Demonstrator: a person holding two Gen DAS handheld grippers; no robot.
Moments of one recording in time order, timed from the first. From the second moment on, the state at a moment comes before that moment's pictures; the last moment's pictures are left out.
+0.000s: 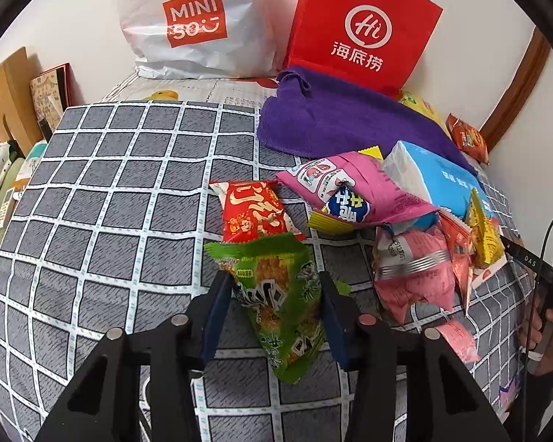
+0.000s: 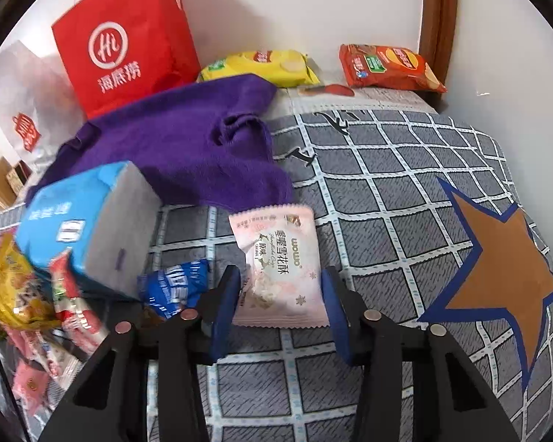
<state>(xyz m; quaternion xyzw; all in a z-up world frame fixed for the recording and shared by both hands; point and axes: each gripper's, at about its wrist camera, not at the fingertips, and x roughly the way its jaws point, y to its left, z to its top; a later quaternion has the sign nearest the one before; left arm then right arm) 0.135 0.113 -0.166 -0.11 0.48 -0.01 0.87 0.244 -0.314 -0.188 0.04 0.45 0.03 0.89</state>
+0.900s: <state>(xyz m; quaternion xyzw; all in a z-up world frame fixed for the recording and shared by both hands) 0.133 0.098 -0.138 -0.10 0.46 -0.02 0.88 0.257 -0.308 -0.196 0.01 0.47 0.03 0.88</state>
